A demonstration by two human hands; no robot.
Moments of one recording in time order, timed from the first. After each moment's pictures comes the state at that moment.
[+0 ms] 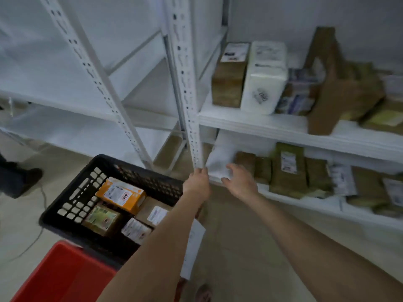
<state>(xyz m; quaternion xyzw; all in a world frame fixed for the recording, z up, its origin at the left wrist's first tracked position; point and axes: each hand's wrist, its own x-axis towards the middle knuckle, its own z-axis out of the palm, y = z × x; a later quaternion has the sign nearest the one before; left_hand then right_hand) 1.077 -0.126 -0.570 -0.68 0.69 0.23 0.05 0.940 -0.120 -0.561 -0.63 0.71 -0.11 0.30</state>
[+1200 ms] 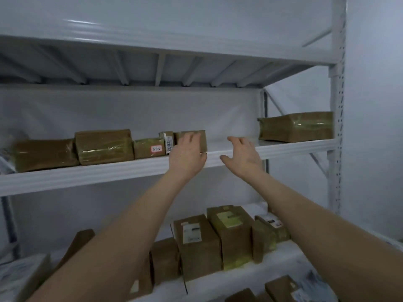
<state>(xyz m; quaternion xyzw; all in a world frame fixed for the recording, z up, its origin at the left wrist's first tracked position) 0.461 -0.039 -0.080 -0.30 0.85 -0.12 -0.41 0.330 0.055 -0.093 -0.47 0.78 -0.36 -0.21</state>
